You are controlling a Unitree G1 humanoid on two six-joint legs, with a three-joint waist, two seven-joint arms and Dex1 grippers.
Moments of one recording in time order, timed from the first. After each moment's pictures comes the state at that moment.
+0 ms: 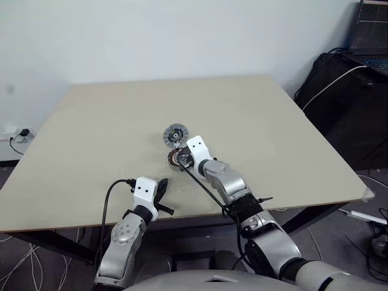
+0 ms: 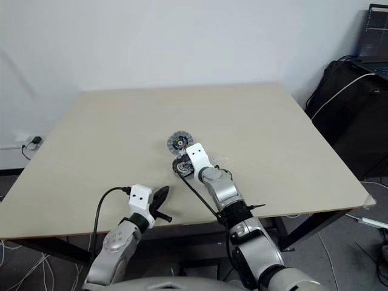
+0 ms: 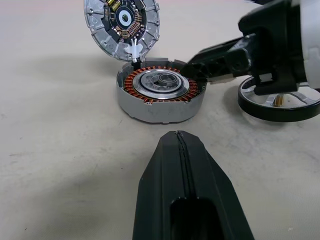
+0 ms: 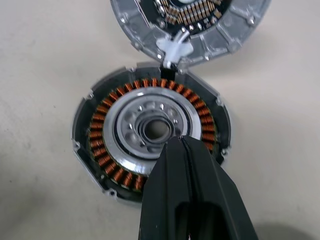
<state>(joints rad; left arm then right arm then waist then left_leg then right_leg) 0.25 0.11 -0.16 -0.11 -0.07 0.08 -0.31 -0.54 0.05 0.25 0.49 -0.02 0.57 0.19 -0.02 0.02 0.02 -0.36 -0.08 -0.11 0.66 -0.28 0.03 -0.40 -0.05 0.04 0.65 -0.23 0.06</state>
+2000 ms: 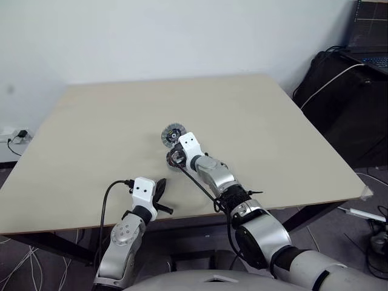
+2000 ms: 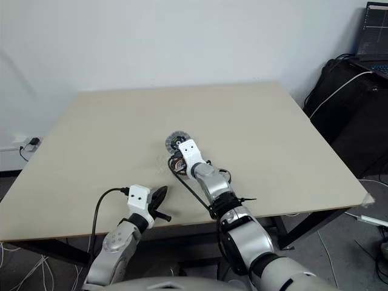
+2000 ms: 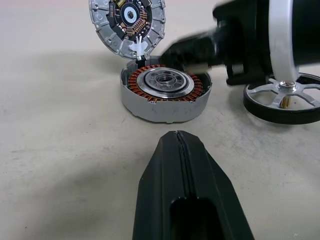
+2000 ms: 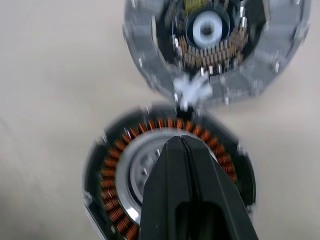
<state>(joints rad) 0.25 0.11 -0.16 -0.11 -0.09 0.08 -0.28 -0.66 0.13 0.18 0.73 -0.03 0.34 0.22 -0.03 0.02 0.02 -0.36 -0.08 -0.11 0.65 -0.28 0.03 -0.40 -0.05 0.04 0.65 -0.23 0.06</state>
